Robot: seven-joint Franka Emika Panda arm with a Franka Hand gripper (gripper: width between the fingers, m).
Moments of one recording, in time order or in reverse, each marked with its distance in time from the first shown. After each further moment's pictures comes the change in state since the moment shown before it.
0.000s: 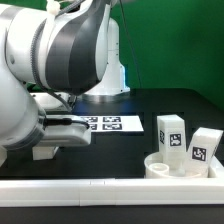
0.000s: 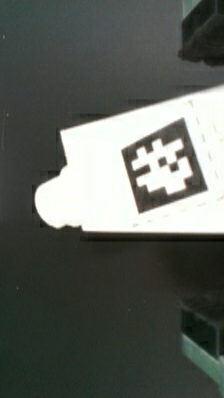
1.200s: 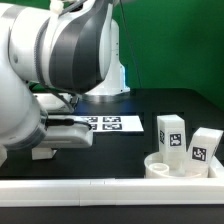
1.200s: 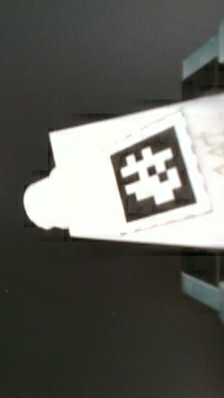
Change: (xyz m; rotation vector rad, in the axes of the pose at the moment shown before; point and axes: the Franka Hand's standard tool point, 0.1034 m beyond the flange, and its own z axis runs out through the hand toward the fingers) arm -0.002 -0.016 -0.020 -0.023 0.040 -0.005
